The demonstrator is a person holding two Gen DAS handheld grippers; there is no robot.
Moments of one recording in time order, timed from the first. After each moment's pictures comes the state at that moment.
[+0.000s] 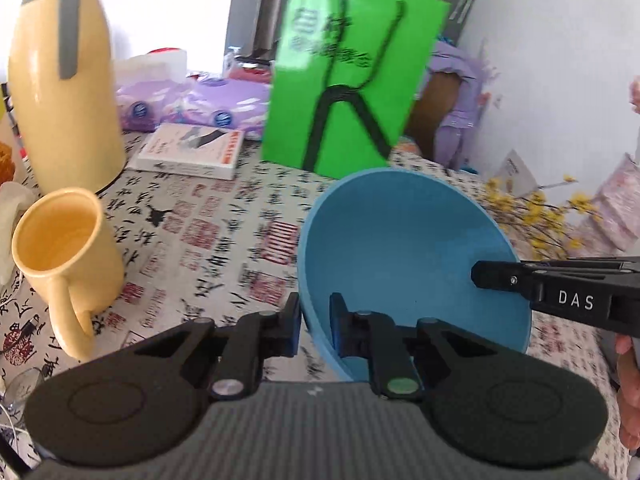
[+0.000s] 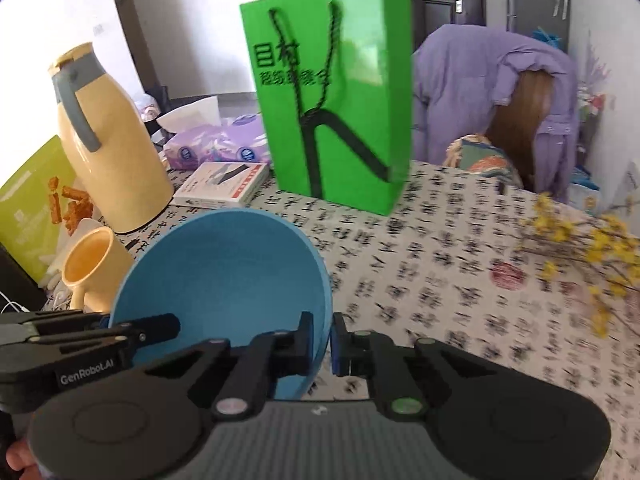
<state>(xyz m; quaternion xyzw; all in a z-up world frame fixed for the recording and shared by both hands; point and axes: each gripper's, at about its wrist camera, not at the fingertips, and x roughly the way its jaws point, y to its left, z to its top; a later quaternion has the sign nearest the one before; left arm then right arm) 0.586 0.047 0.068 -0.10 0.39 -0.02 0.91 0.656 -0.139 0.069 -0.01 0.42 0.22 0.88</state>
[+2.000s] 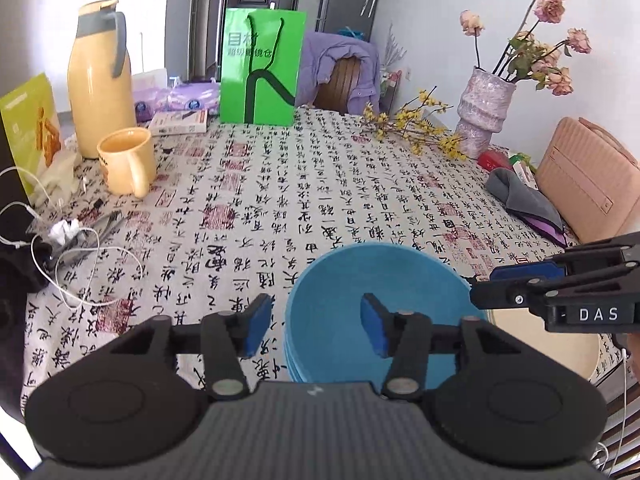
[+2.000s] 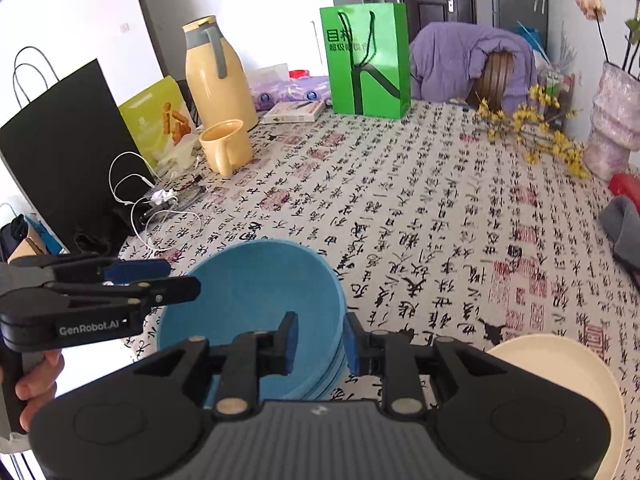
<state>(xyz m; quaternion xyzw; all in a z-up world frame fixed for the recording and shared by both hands) 0.275 0.026 0.093 -0.03 0.36 -0.10 0.93 0.299 -0.191 0.099 -0.01 0.41 0.22 0.88</state>
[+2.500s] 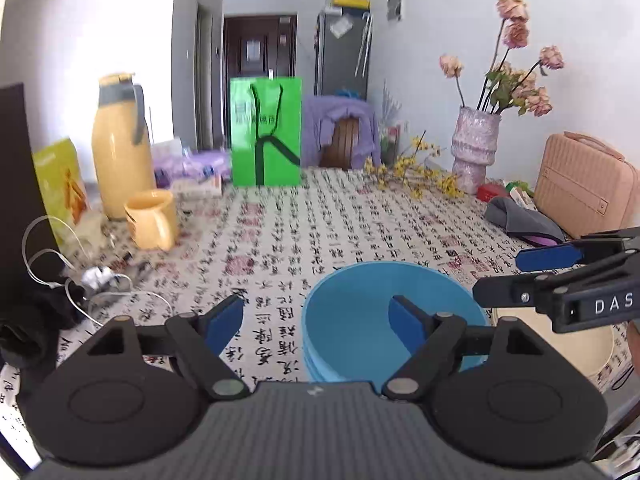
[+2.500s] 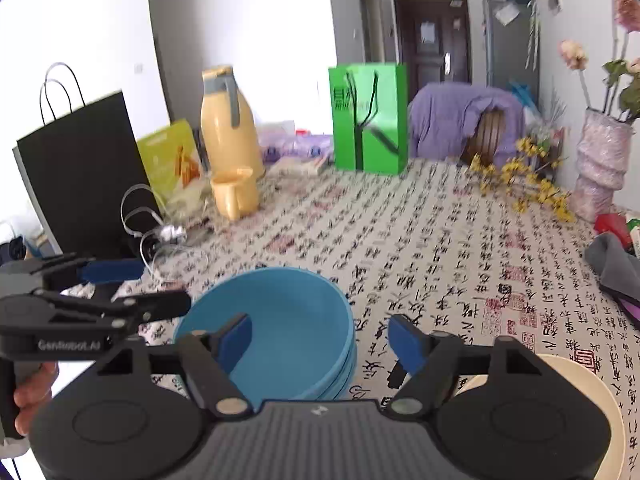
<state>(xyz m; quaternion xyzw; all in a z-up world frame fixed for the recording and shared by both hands) 0.205 0.030 0.087 0.01 0.24 -0.08 0.97 0.250 -0.196 0.094 0.00 0.30 0.22 0.93</state>
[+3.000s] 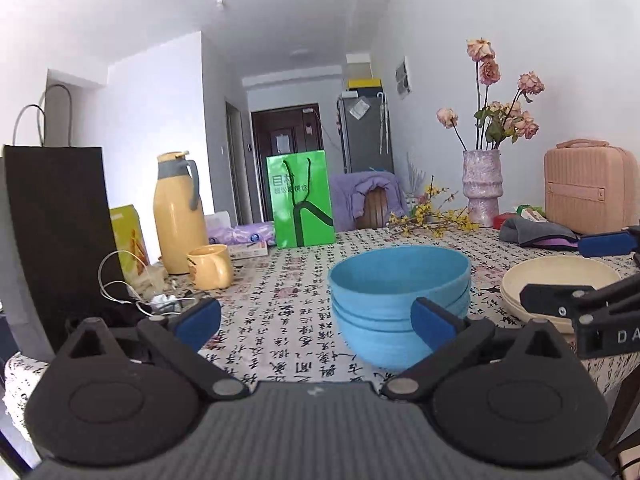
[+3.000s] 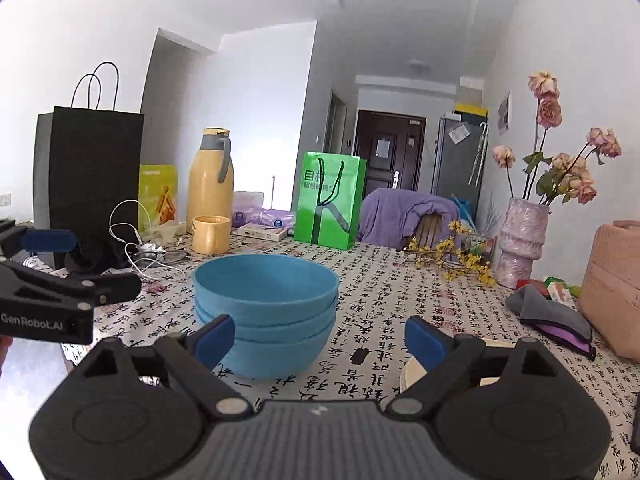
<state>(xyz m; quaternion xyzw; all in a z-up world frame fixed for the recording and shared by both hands) 0.074 0.027 0.033 0.06 0.10 -0.02 0.99 0.096 -0.184 0.030 -0.07 0.12 0.12 0.98</state>
